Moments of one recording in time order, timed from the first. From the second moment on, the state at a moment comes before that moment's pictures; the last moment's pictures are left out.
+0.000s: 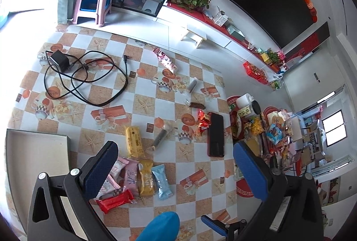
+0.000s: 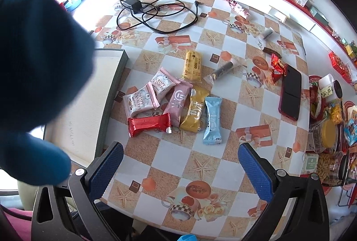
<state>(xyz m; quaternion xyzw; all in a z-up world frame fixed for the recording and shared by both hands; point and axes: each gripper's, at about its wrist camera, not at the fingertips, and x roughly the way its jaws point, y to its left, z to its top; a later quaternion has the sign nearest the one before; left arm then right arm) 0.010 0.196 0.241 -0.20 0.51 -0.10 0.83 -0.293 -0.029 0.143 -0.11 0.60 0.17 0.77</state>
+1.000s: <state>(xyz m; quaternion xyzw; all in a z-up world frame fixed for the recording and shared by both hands) -0.023 0.202 0.018 0.03 0.68 -0.01 0.73 -0.272 -0.167 0.025 0.01 0.77 0.03 0.64</state>
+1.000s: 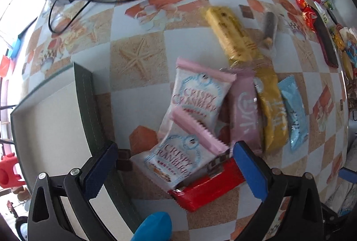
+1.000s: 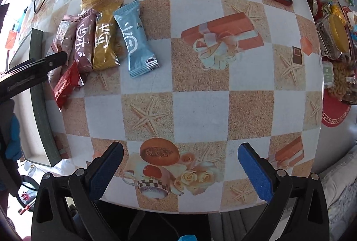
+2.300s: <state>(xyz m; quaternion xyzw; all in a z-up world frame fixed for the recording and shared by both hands) -0.043 0.212 -0.001 0.05 0.70 -0.03 0.71 -0.048 -0.081 -0.013 -0.03 0.75 0.02 0.66</state>
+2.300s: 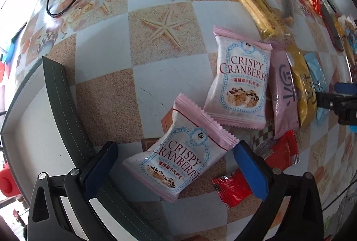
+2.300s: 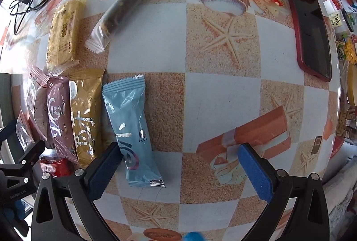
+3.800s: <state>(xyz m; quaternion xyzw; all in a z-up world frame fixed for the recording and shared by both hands) -0.169 0.278 0.109 -0.04 0.66 0.08 0.74 -0.133 0.105 0.111 -0.03 0.71 0.22 0.67</state>
